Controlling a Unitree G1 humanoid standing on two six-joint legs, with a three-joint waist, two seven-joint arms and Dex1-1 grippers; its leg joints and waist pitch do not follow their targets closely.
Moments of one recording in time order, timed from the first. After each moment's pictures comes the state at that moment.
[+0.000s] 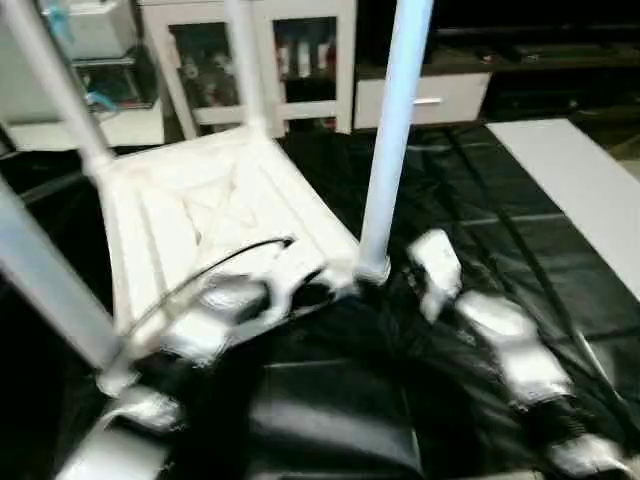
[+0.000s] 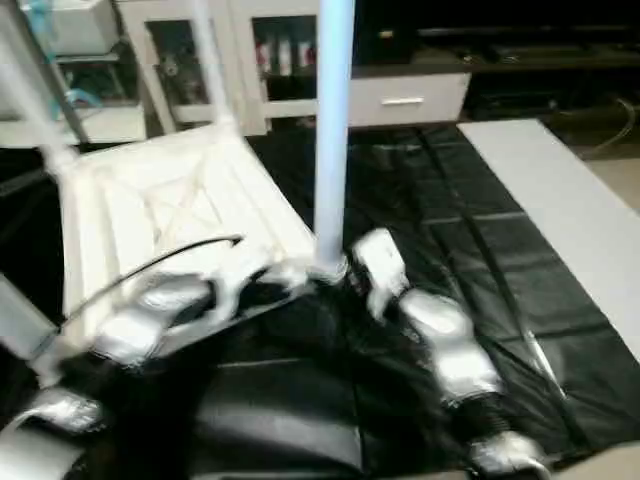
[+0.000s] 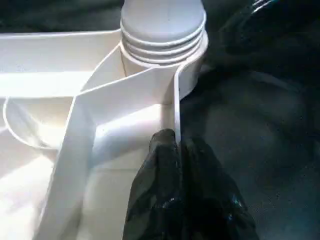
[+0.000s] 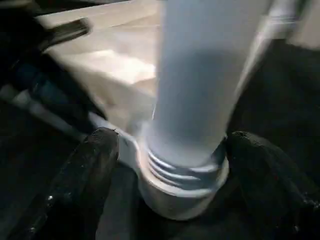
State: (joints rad) left arm -0.52 0.34 -0.29 0.54 -0.03 0.12 -1.07; right arm -0.34 -0.34 0.18 0.42 0.19 -0.02 0.85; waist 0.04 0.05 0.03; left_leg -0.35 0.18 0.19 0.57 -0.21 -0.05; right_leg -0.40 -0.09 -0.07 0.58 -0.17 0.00
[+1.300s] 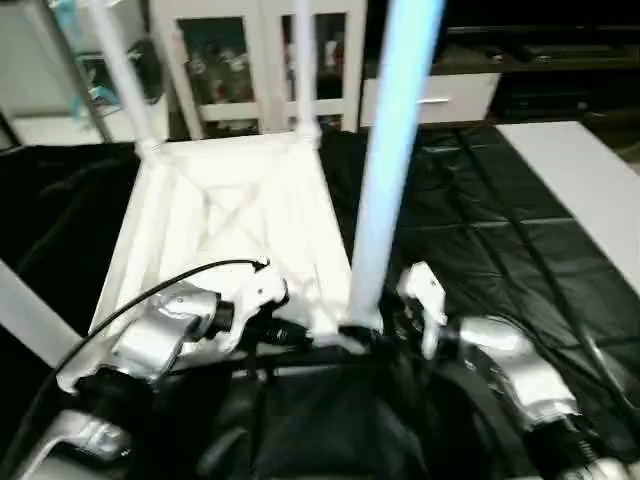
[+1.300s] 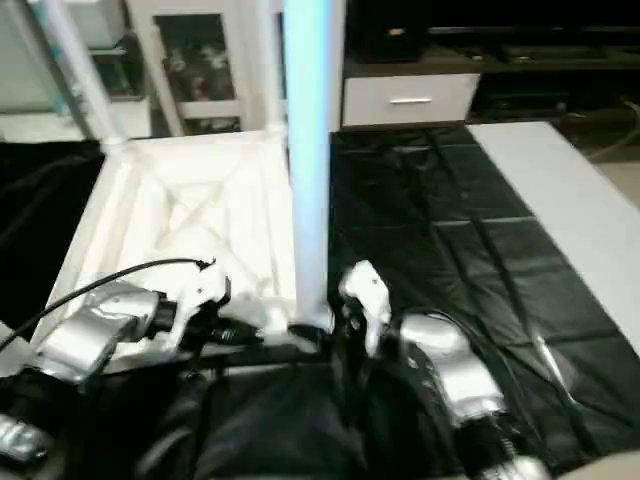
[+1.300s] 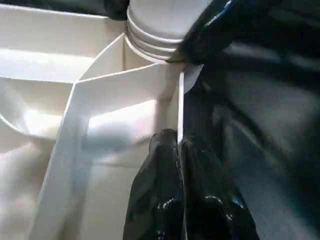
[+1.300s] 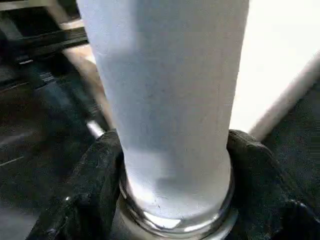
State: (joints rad) left arm -0.49 0.35 -0.30 0.44 -0.04 0.26 -1.13; right arm -0.34 -0.26 0.19 0.41 0.20 0.11 0.80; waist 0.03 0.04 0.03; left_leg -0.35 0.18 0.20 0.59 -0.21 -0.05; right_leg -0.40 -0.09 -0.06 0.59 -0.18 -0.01
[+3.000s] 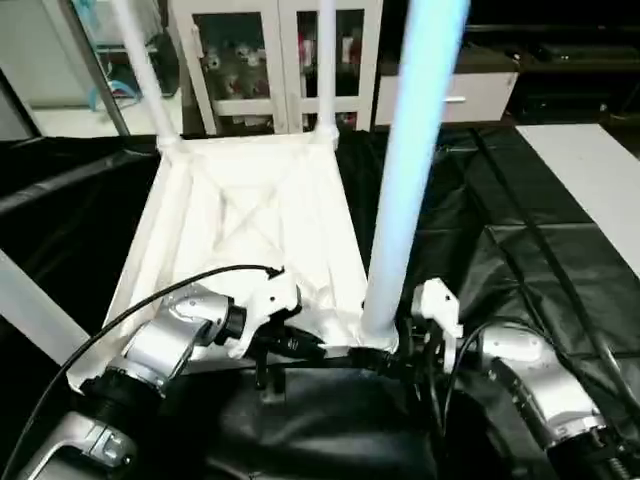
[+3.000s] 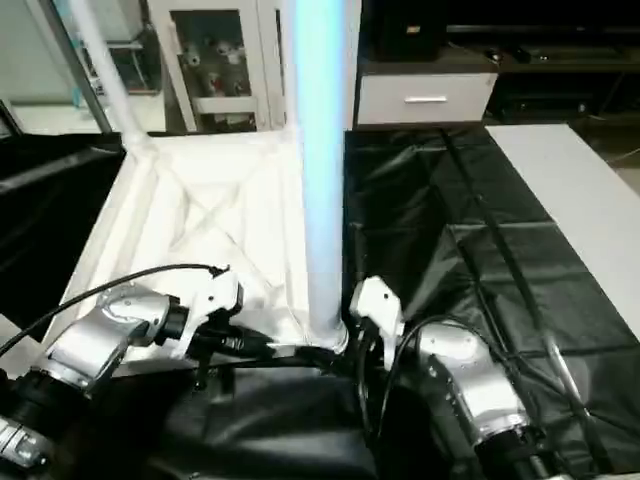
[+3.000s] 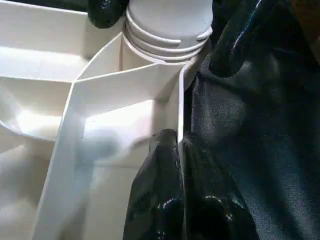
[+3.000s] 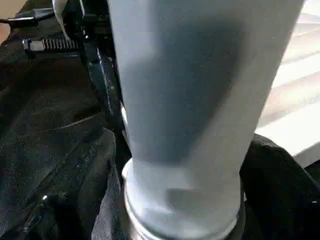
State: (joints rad) left arm -0.45 0.43 -0.37 0.34 -0.09 0.26 -1.28; right arm -0.24 -0.40 0.24 0.27 0.24 0.03 1.05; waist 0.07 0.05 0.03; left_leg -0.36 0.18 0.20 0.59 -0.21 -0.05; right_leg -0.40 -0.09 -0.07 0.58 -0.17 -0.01
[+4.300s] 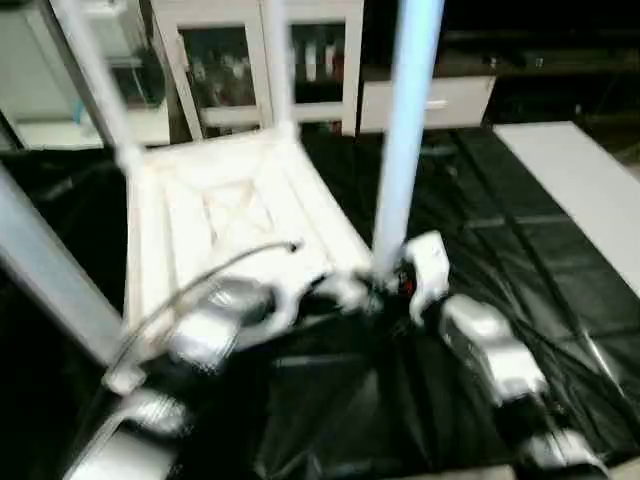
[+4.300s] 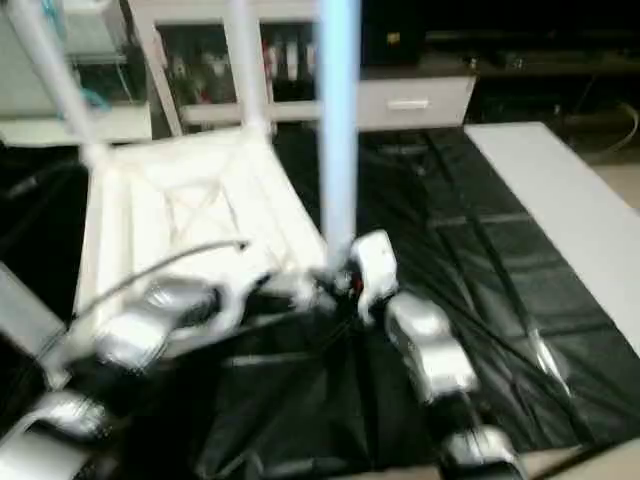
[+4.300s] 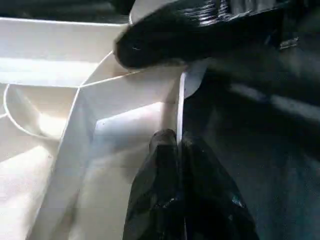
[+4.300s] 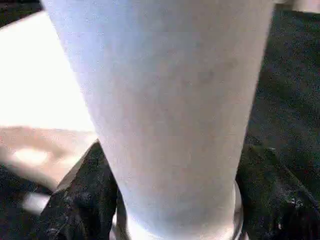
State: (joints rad) left arm -0.60 0.15 -0.30 0.58 0.00 0.34 -0.78; right arm -0.45 -0.14 0.07 0.58 0.17 0.12 0.40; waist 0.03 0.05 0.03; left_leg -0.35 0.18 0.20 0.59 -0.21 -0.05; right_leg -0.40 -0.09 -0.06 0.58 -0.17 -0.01
